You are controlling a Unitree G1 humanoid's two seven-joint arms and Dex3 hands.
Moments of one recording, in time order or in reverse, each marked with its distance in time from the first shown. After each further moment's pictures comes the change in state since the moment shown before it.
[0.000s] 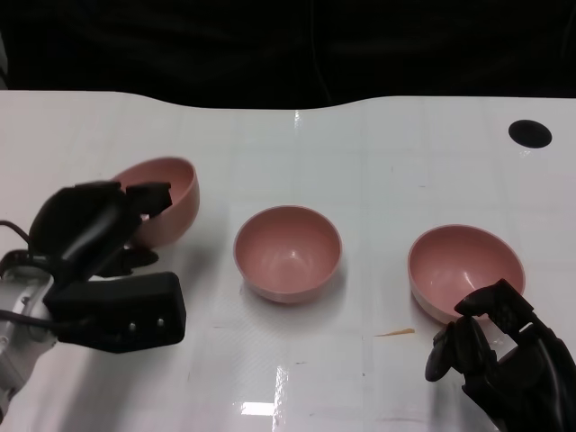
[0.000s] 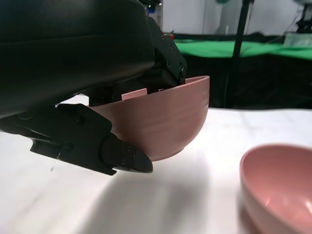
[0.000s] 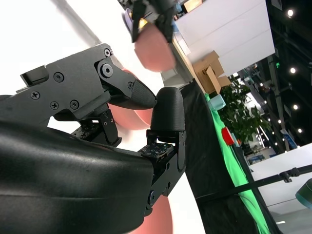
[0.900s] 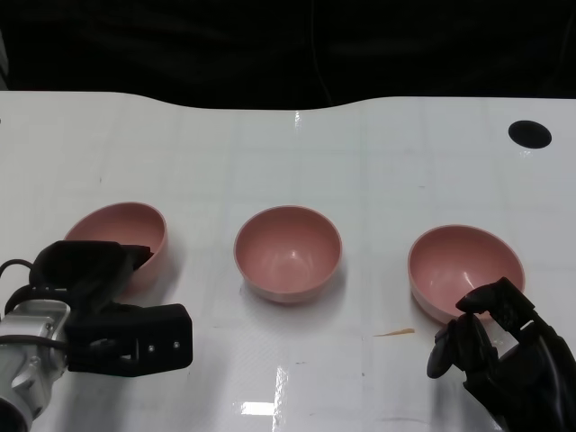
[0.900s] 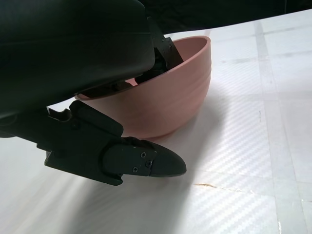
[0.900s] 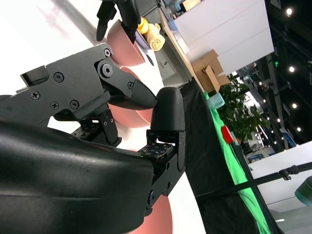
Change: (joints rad) left arm -0.040 -0.092 -0.093 0.309 0.164 0.149 -0.001; right arm -0.018 -0.004 -0.011 0.026 0.008 0.004 0.005
